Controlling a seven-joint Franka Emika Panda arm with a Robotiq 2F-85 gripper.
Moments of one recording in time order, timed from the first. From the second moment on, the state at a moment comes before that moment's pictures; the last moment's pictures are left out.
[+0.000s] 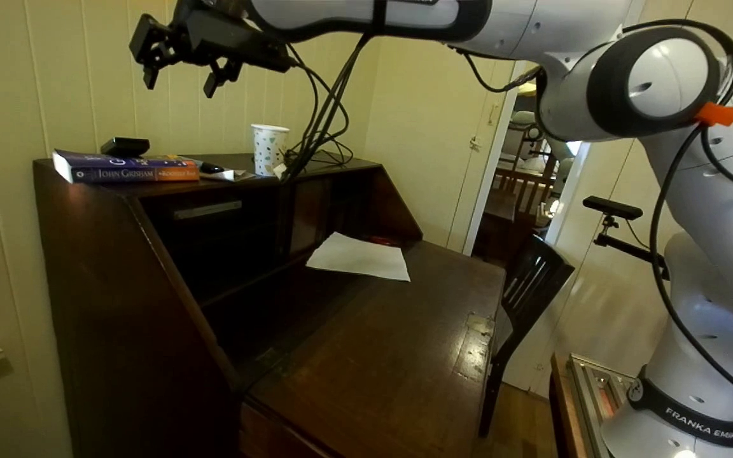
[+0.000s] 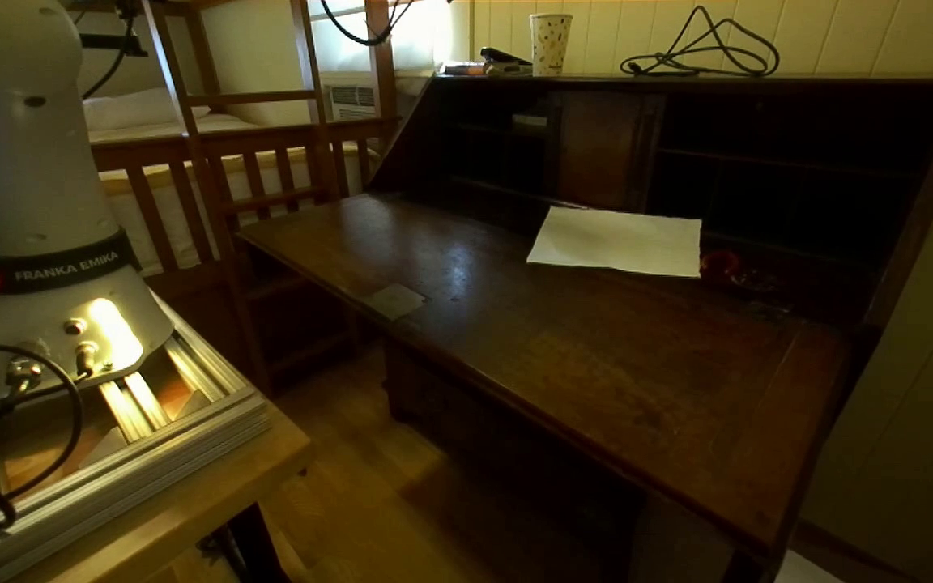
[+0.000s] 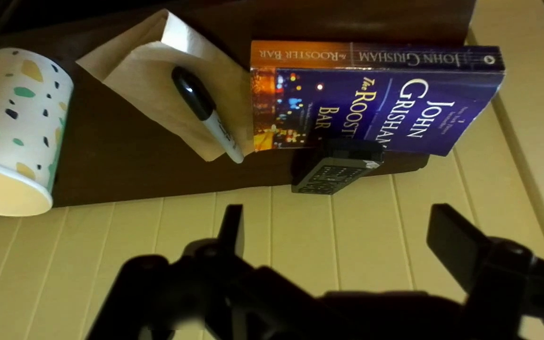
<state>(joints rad) 0.21 0.70 0.12 -0.86 -0.54 2.16 0.71</state>
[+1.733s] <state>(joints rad) 0.29 1.07 -0.15 -0.62 -0.54 2.56 0.80</state>
